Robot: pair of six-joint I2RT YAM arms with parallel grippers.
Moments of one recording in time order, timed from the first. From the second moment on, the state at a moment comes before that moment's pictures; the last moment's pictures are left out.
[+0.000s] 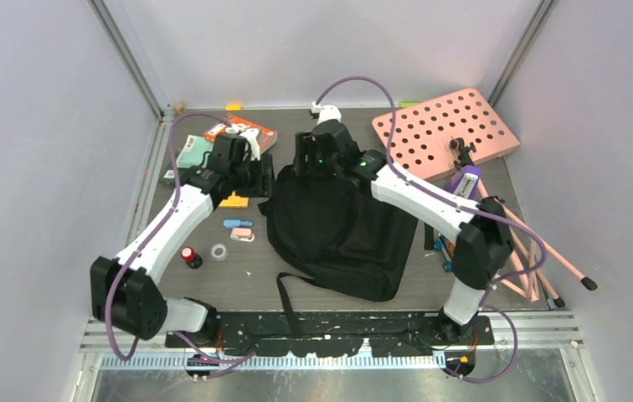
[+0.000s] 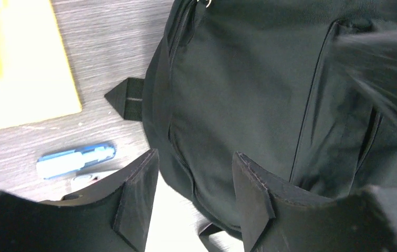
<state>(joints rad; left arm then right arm) -0.36 1.31 1.14 -0.60 0.12 -0.30 0.78 1.78 1.55 -0.29 0.19 0.43</state>
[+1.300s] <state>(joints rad) -0.61 1.90 1.51 -0.59 -0.30 0.16 0.75 1.27 1.05 -0.38 0.33 0.53</state>
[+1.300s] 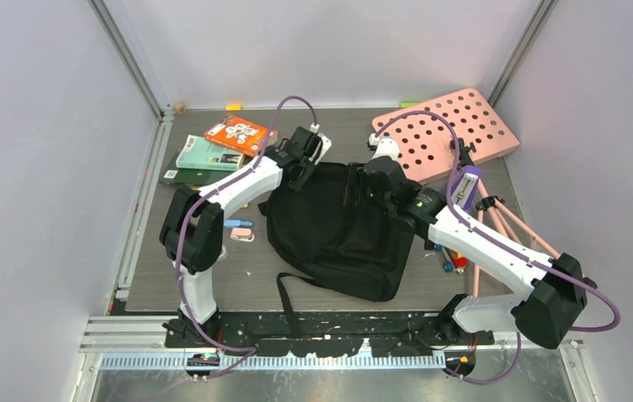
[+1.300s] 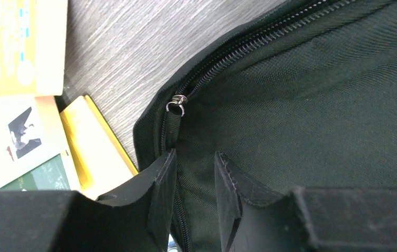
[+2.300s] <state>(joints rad) -0.62 1.93 1.51 -0.55 -0.39 0.21 0.75 1.24 1.03 -0.38 0.29 0.56</state>
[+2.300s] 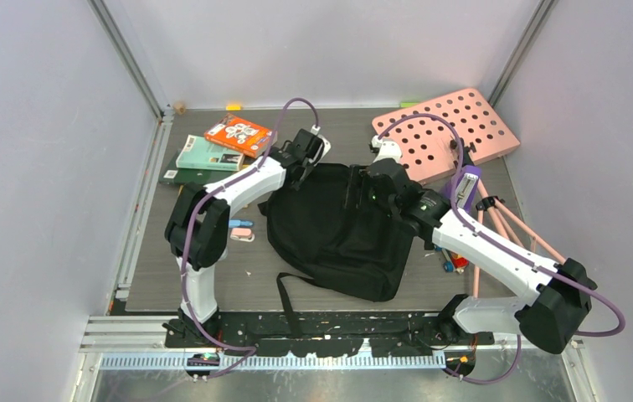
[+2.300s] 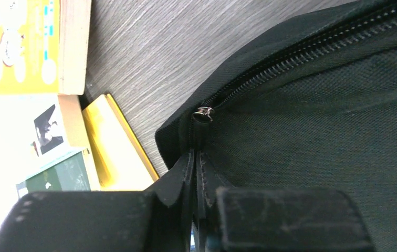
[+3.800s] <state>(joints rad) -0.60 1.72 1.44 -0.69 -0.44 -0.06 0.75 1.58 1.20 -0.55 0.67 0.54</state>
